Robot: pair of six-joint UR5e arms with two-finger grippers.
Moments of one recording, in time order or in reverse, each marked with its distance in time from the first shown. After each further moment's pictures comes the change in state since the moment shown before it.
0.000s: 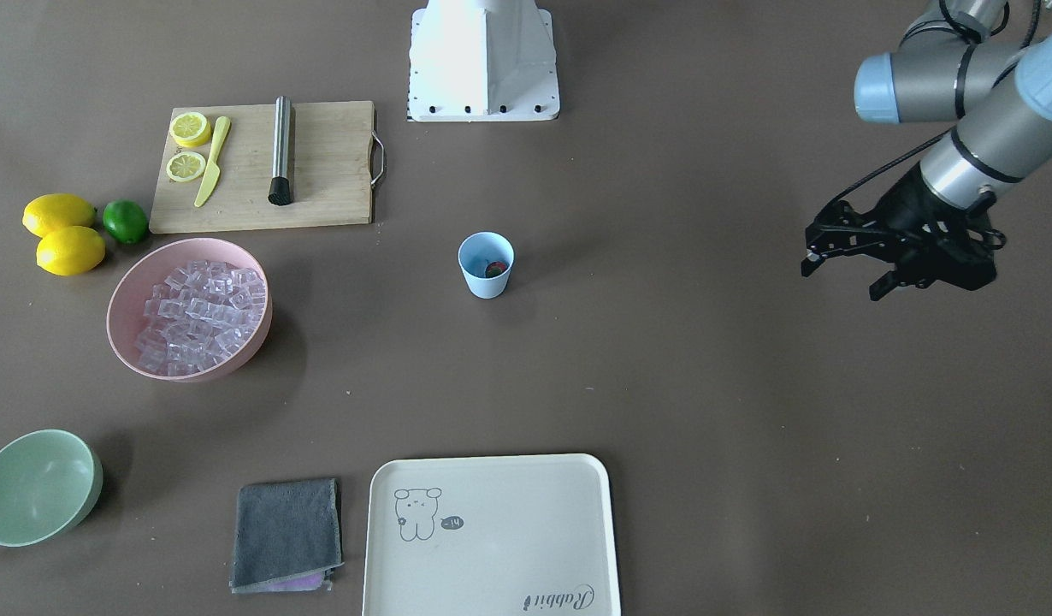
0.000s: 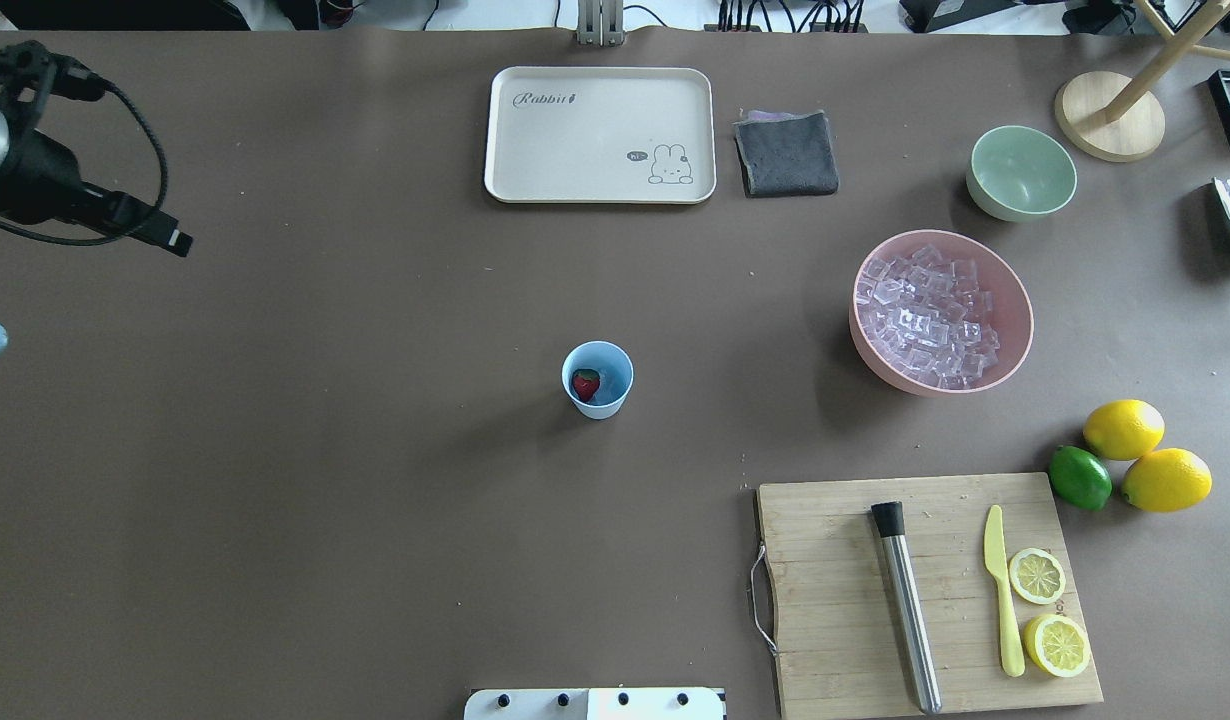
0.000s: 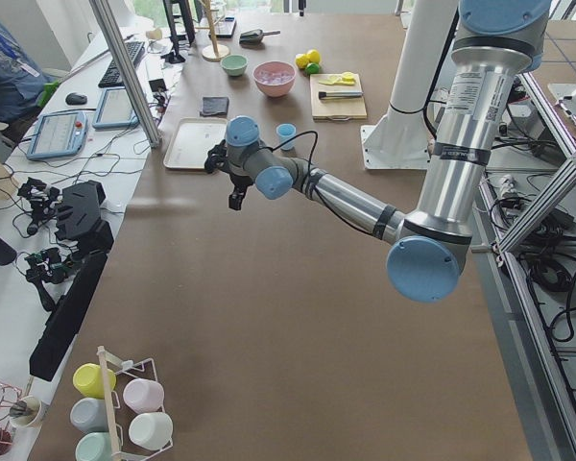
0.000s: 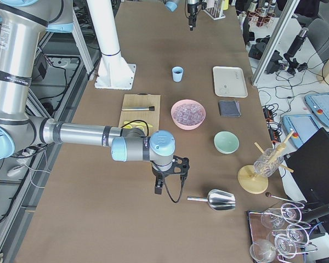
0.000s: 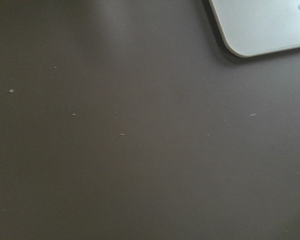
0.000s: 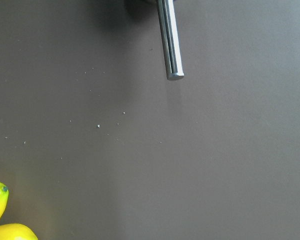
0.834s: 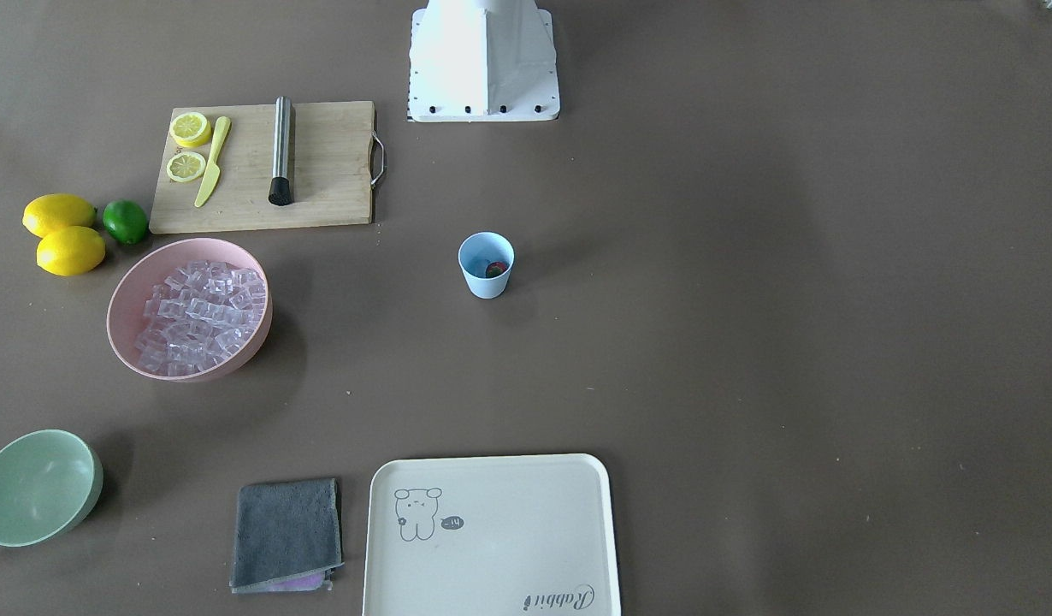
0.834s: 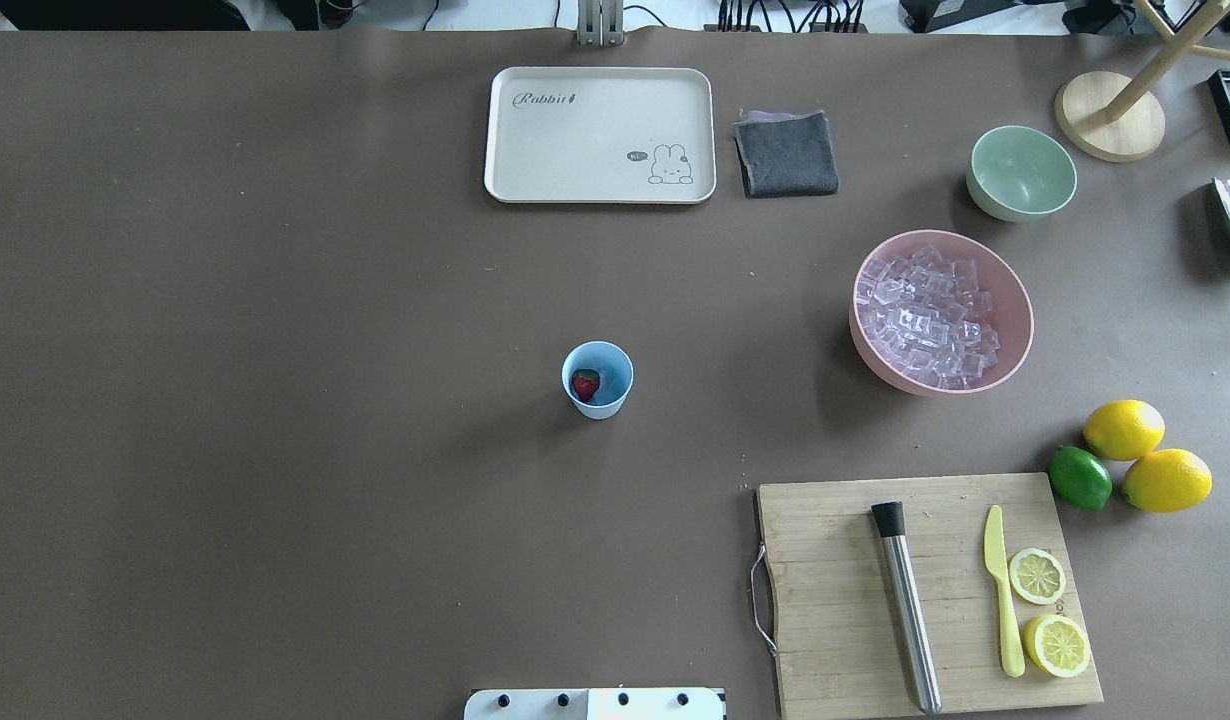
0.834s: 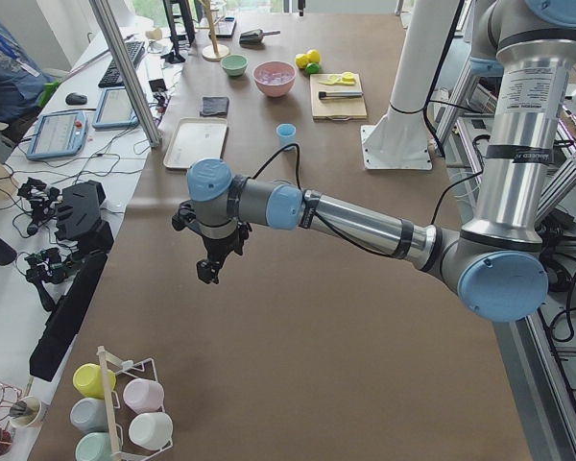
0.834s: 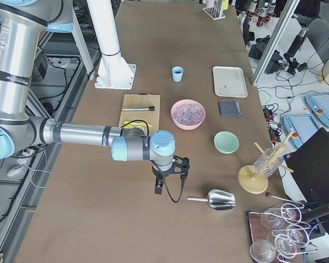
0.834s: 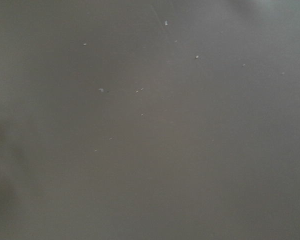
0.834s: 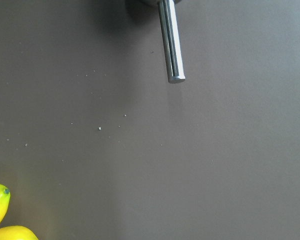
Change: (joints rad) left arm -0.378 0.100 0.050 0.383 -0.026 0.828; right arm 0.000 0.007 -0.002 -0.001 0.000 0.001
